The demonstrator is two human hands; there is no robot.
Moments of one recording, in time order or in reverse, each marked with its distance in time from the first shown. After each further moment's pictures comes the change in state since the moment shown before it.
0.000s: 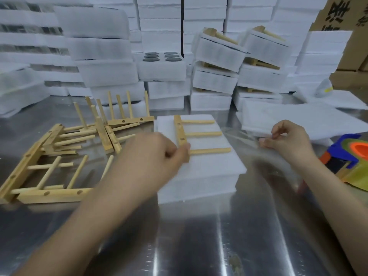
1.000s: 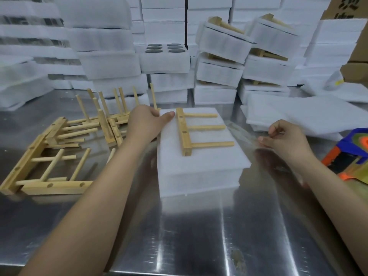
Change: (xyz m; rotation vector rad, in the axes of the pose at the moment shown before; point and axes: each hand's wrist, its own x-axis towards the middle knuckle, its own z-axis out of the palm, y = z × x) left_hand 0.094 -0.063 0.054 -0.395 0.163 -0.468; right_hand 0.004 0.019 0.017 0.037 -0.056 -0.029
